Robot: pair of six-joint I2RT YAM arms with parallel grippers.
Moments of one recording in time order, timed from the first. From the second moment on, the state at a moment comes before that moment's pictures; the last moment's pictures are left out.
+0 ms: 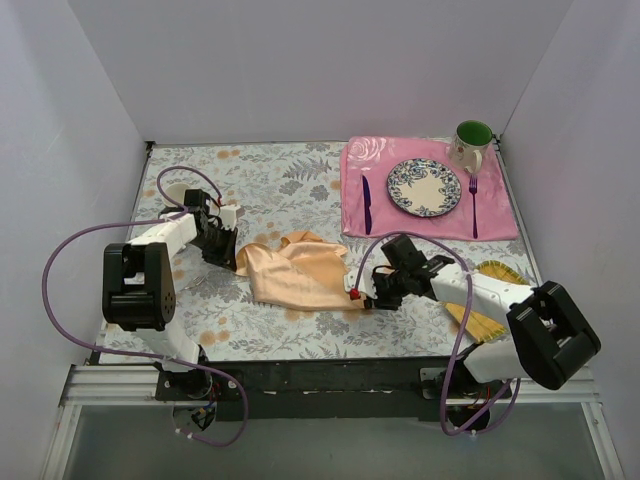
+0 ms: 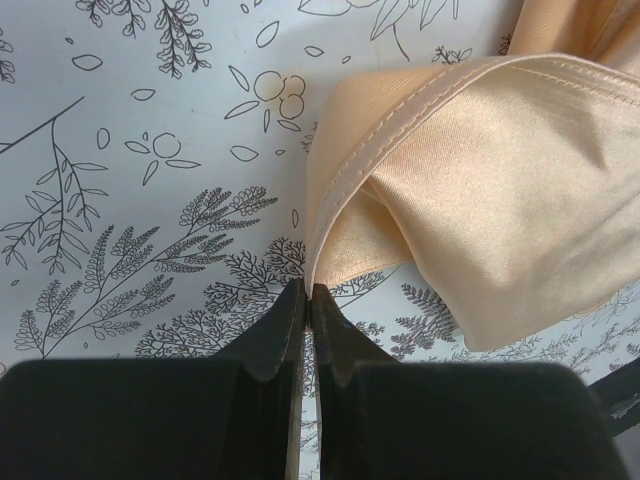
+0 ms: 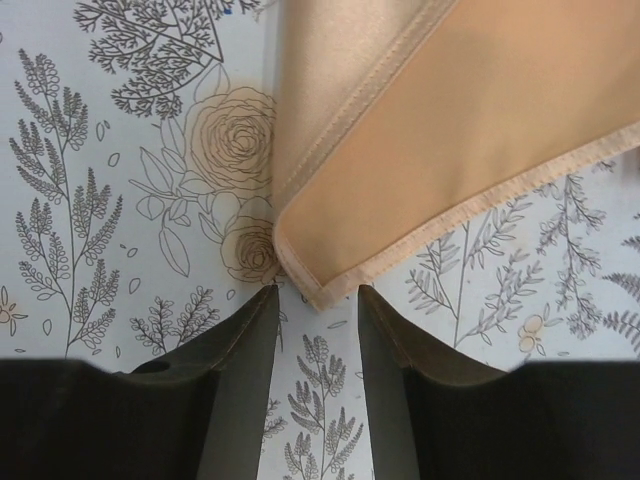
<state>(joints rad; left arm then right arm) 0.00 1.68 1.03 -0.68 0.38 0.28 0.65 1.33 0.64 -0.38 -0.49 -1.00</state>
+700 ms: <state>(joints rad) 0.00 1.68 1.06 -0.70 0.38 0.28 0.70 1.45 0.69 -0.36 -0.50 -1.01</state>
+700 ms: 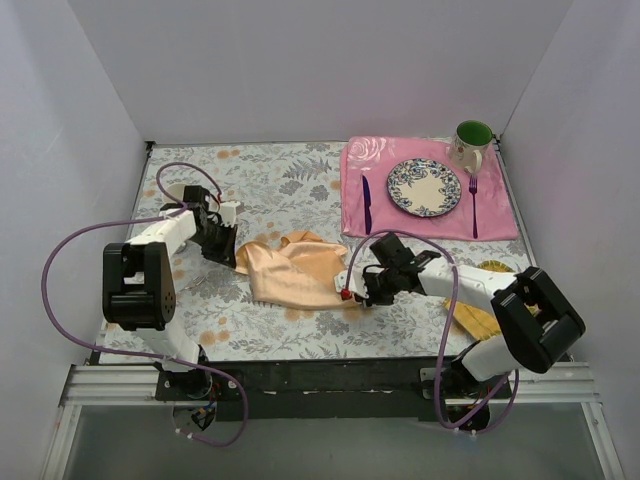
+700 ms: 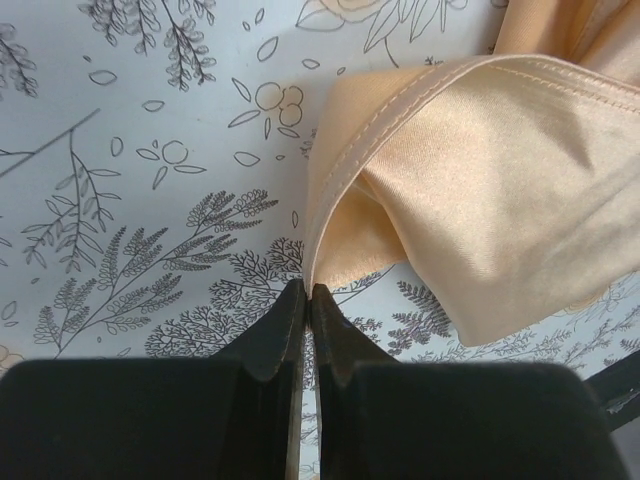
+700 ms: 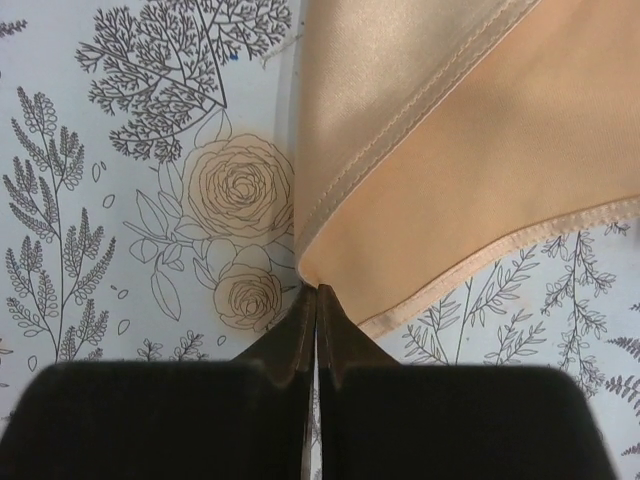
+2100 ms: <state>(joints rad) 0.05 1.31 1.85 -0.71 0.09 0.55 0.62 1.37 1.76 -0.36 0.11 -0.87</state>
